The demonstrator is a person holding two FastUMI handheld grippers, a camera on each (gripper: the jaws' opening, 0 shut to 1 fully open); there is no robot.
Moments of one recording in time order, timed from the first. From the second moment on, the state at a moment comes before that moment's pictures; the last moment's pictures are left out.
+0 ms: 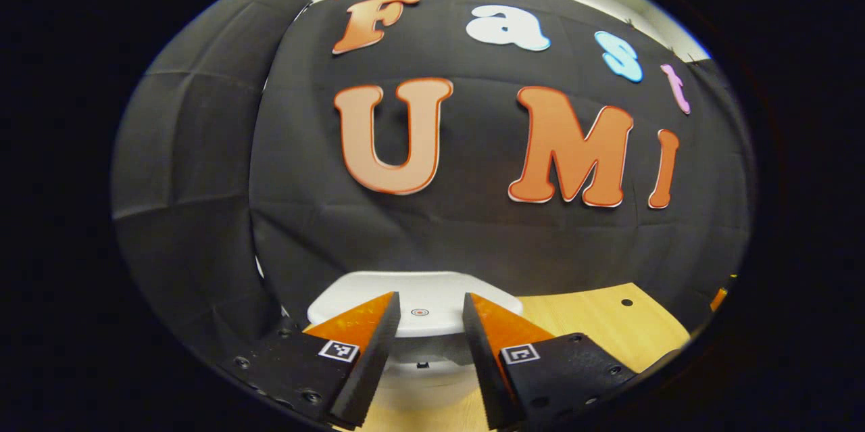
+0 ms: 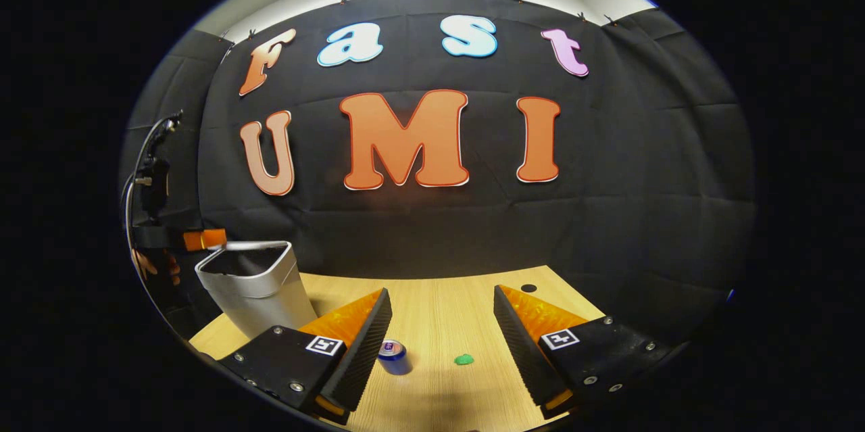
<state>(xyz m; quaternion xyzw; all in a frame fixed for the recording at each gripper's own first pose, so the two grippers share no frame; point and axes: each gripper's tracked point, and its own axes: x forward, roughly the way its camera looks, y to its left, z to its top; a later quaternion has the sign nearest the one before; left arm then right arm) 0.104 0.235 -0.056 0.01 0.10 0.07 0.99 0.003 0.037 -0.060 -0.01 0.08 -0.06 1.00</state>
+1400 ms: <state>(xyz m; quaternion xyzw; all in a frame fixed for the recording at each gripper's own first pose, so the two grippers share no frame) -0.050 0.036 0.086 0.11 -0.02 0.11 0.99 0.112 -0.016 -0.328 -0.07 0.24 0.05 0.97</state>
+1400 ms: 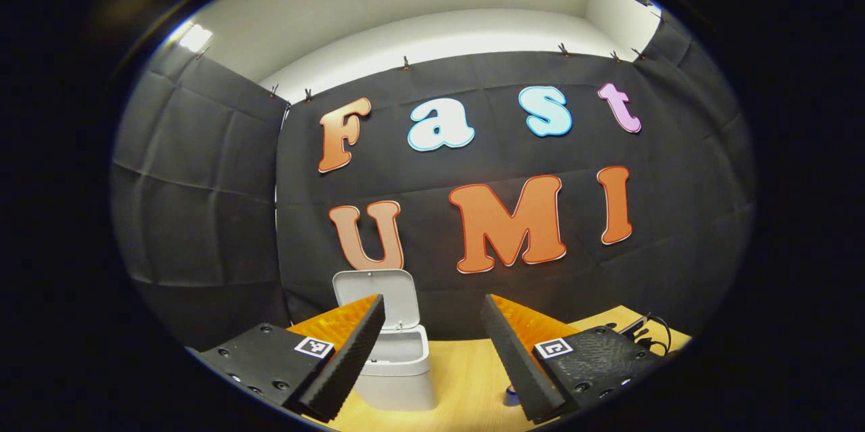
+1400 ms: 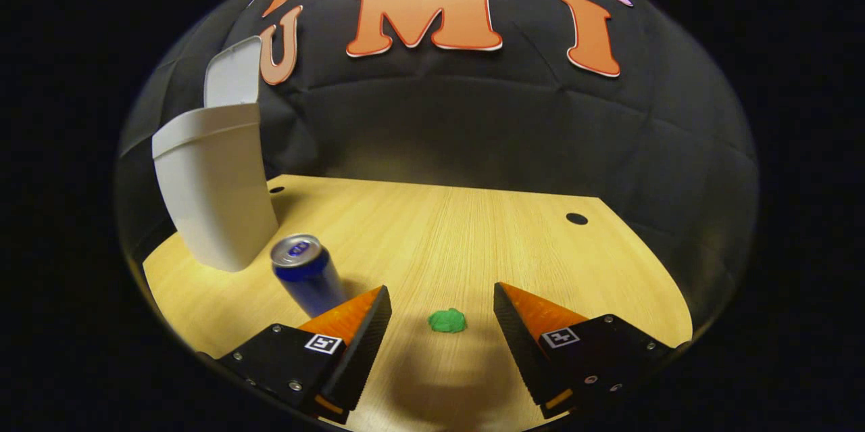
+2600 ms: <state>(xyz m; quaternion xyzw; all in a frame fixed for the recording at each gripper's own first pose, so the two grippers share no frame) -0.053 0.019 0.062 0.12 0.01 0.07 0.99 0.107 -0.003 -0.311 -0.05 0.28 0.06 0.96</state>
